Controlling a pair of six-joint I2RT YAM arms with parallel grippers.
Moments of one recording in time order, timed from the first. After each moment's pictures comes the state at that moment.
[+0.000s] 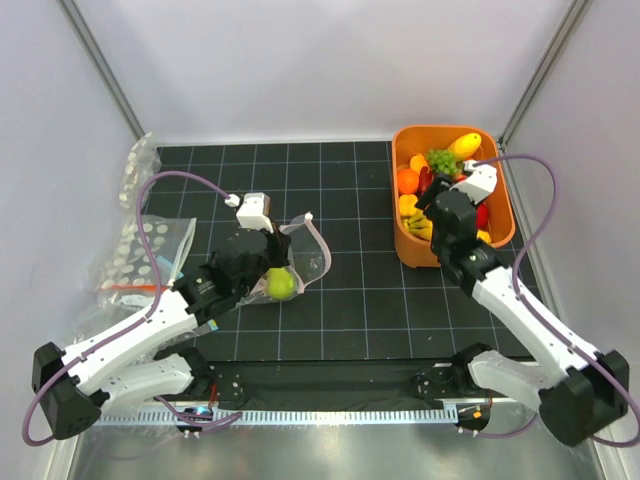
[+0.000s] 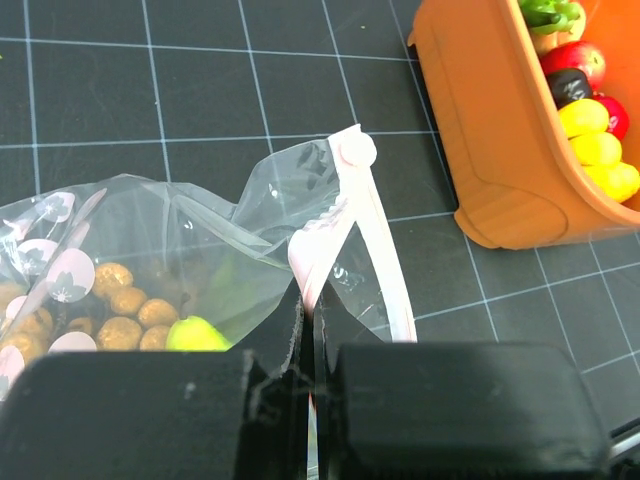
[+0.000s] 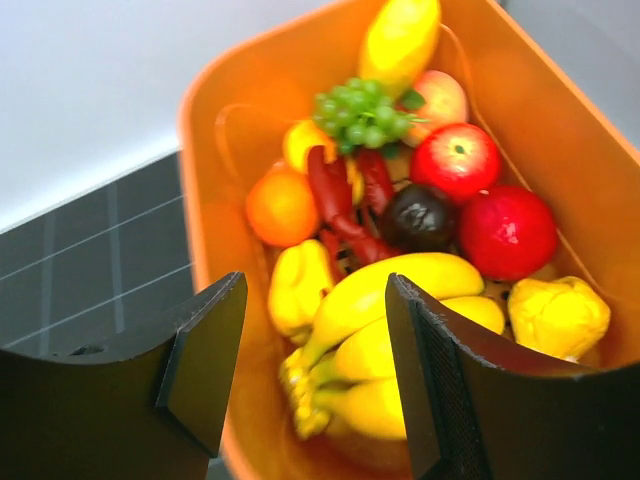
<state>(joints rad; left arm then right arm) -0.87 0.99 0.83 -0.22 -0.48 -0.55 0.45 1.01 0.82 -0.02 0.71 0.42</state>
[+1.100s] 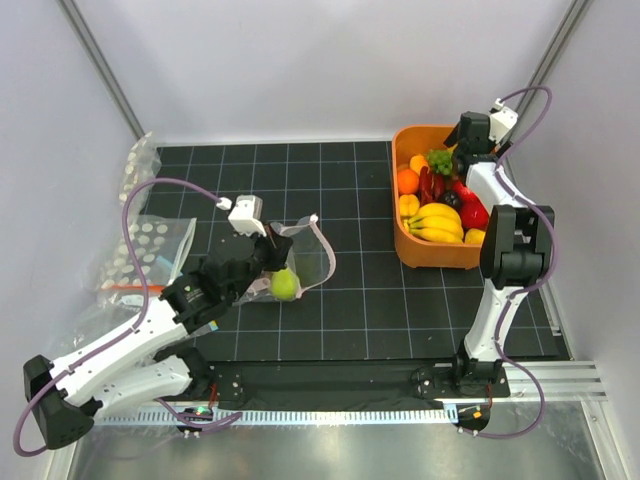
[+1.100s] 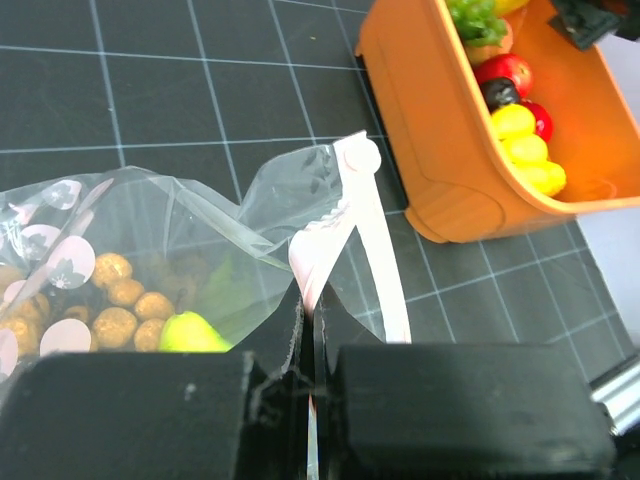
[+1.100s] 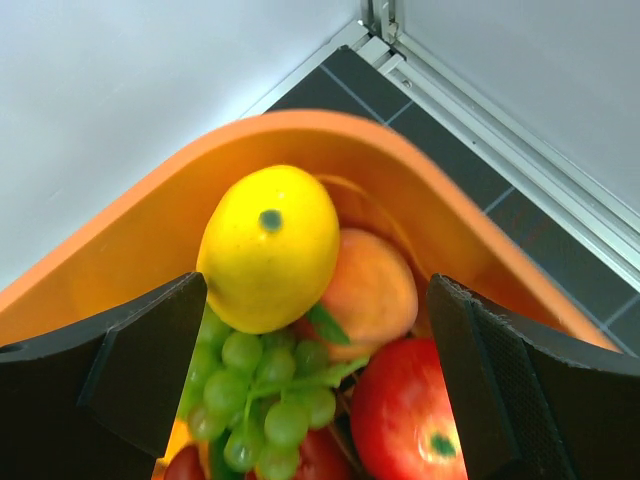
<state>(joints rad) -0.87 0.90 0.81 -0.20 -0.41 -0.57 -0.02 1.97 1.57 -0.05 0.54 0.47</state>
